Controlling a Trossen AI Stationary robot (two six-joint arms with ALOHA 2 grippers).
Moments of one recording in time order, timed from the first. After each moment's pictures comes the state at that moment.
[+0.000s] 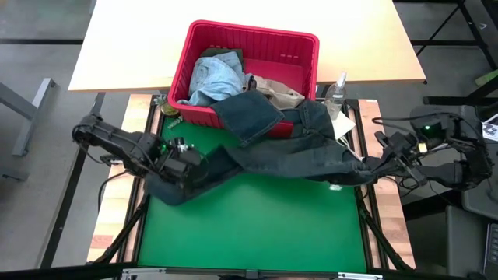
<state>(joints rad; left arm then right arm) -0.38 1.37 1.49 -1.48 -0.30 -0.62 -0.43 0.57 1.32 -1.43 -0.75 -0.06</state>
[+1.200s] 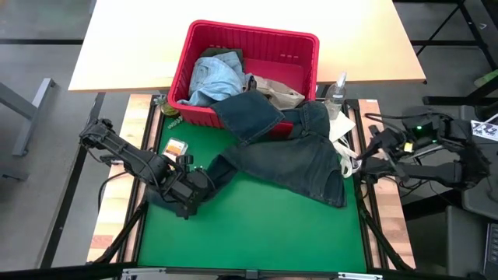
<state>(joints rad) -0.50 1.48 1.49 -1.38 -0.28 -0.64 -0.43 0.58 1.23 -1.29 -0.59 -0.05</state>
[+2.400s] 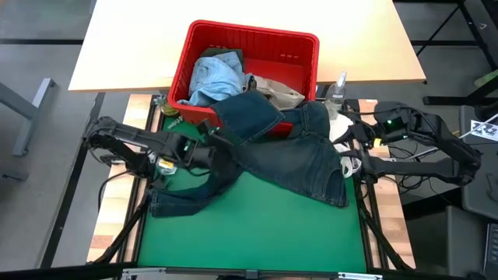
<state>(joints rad) -0.20 1.51 1.49 -0.90 -0.79 -0.39 -0.43 0.72 1.15 -1.09 -0.37 -0.24</state>
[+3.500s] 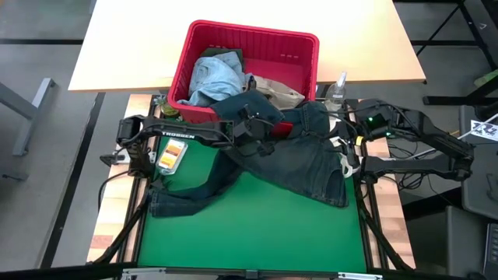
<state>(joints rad) 0.08 1.82 1.49 -0.27 -0.61 -0.02 -0.43 0.82 1.15 -1.05 -0.29 -0.30</state>
